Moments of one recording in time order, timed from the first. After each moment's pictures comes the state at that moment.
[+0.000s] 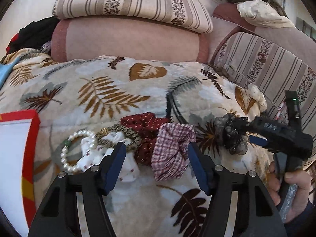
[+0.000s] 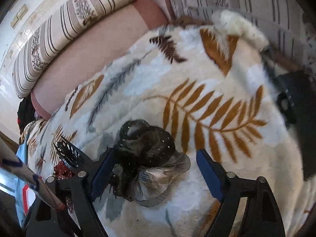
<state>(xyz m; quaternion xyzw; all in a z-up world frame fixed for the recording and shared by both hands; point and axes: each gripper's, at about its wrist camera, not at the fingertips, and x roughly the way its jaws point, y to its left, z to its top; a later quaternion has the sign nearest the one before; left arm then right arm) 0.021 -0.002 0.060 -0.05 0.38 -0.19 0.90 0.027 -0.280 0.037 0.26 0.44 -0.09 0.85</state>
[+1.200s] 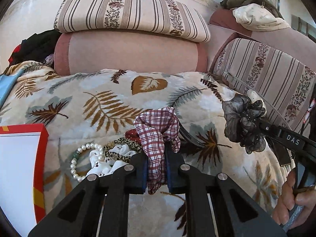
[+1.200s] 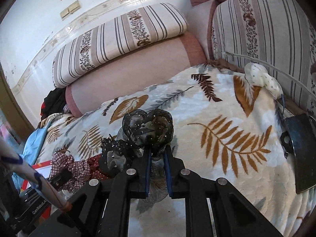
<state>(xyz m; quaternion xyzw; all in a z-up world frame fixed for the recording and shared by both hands) 0.014 0.005 0.076 -0.04 0.35 -0.18 0.92 -0.016 -0.227 0.094 0.17 0.32 -0.01 0.93</state>
